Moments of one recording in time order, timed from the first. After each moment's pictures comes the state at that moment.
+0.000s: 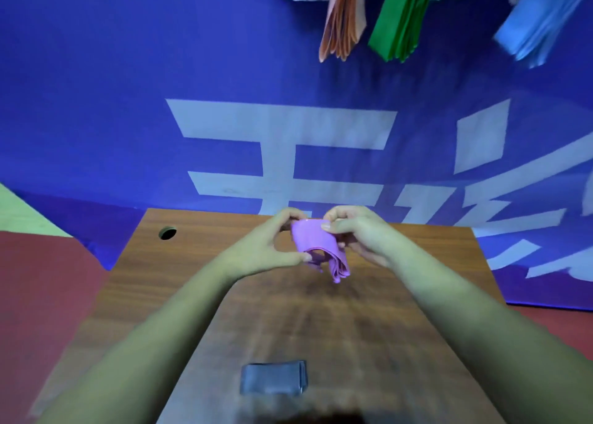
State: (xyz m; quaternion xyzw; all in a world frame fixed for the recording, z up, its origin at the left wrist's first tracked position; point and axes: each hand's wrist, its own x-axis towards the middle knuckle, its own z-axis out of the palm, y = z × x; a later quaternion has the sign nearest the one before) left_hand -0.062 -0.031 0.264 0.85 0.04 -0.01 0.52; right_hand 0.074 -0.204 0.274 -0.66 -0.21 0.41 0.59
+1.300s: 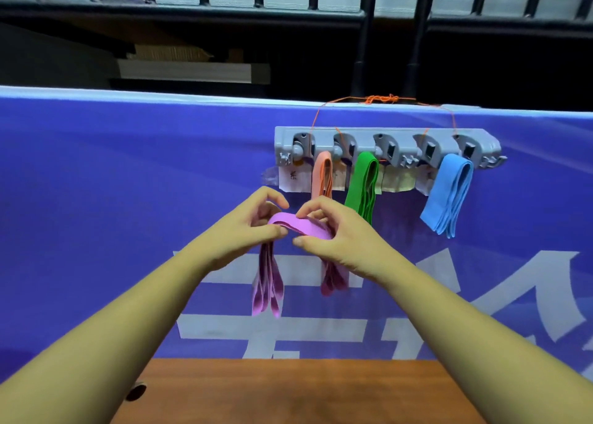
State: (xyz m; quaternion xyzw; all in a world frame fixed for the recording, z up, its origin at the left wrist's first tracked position) left_hand -0.014 0.030 0.512 0.81 -0.11 0.13 0.56; right_hand 0.069 -0.166 0.513 -0.73 -0.48 0.01 0.48
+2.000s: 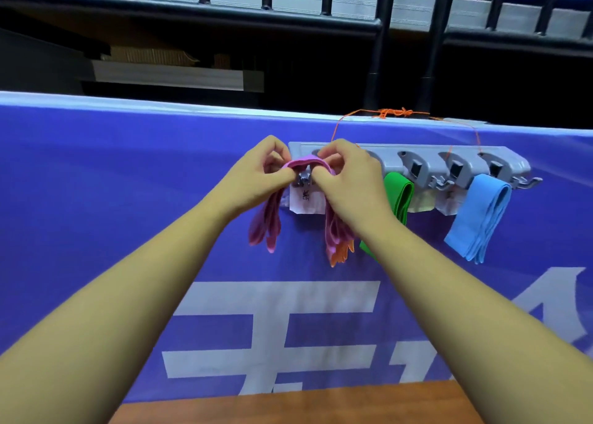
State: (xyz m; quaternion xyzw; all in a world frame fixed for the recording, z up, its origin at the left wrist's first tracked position) left_hand 0.065 0.096 0.581 0.84 -0.10 0.27 0.47; right_hand 0.114 -0.073 0.583 -0.77 -0.32 -0.26 0.49
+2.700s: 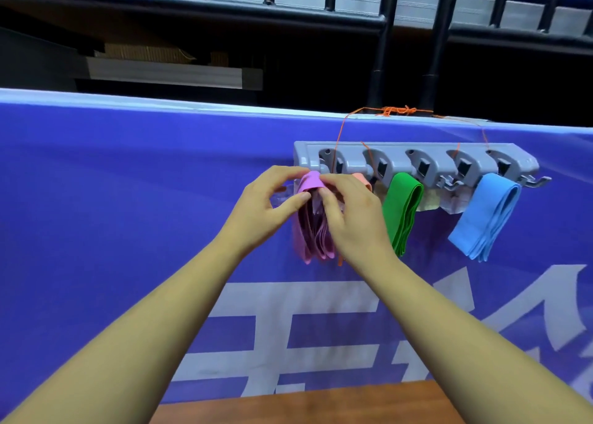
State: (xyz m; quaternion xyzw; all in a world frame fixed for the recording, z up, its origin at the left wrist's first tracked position) left_hand 0.071 0.096 0.533 0.83 -0.17 0.38 0.37; right_hand 0.115 -0.069 0.531 -0.75 -0.37 -0.35 0.42
